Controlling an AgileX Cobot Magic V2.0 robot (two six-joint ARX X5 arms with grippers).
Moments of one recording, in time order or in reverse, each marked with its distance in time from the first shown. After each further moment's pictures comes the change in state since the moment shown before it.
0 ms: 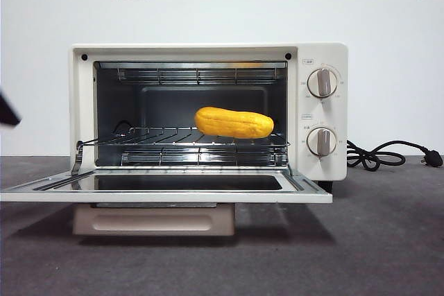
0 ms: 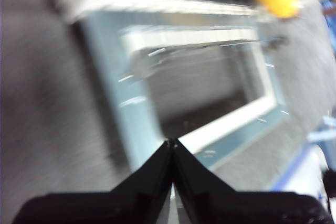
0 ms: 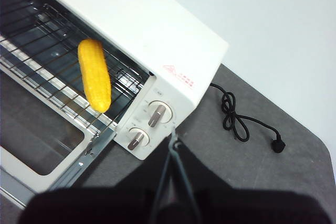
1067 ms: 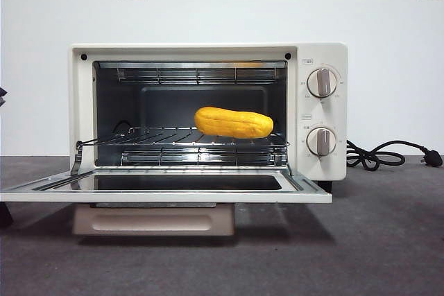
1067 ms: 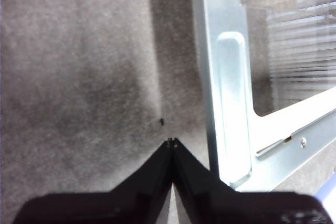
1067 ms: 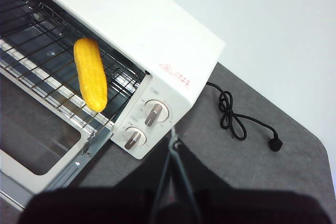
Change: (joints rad) left arm -0.108 0.161 -0.146 0.208 -0.157 -0.131; right arm 0.000 -0.003 0.000 -0.004 0.006 0.000
